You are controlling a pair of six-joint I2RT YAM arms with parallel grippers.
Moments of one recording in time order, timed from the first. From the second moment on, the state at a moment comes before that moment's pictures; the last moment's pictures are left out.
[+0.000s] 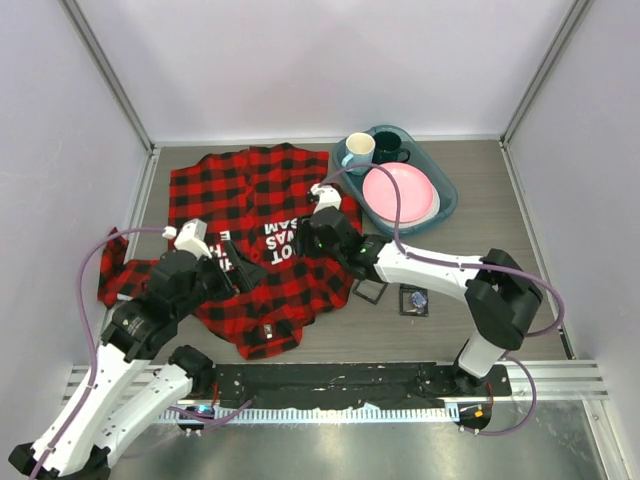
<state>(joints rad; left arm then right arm) -0.55 0.58 0.81 -0.74 -0.01 -0.76 0.93 1.64 1.11 -0.02 0.25 0.58</state>
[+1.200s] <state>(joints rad) 0.07 1.48 0.84 -0.48 0.07 -0.63 1.02 2.31 1.60 0.31 -0.14 0.46</state>
